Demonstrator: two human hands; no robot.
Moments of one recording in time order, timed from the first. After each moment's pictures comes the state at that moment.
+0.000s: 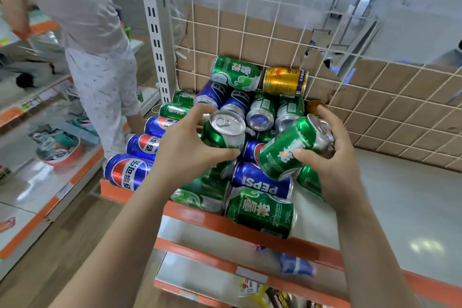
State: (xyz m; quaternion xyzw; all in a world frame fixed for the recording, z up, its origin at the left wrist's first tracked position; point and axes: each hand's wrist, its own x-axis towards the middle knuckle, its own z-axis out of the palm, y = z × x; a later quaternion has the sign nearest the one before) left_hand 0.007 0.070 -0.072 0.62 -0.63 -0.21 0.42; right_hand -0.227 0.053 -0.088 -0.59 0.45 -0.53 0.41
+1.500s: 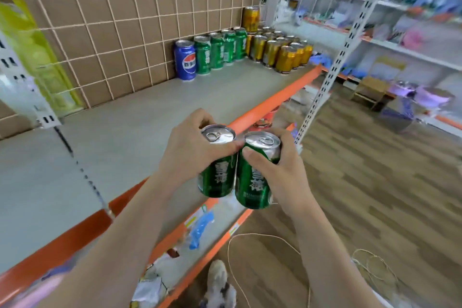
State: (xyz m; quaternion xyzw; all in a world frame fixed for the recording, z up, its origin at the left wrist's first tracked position) left_hand -0.771 0.229 -0.110 0.23 -0.82 -0.46 0.26; right_hand -0.842 0.378 -0.116 -0.26 0.74 -0.61 0.13
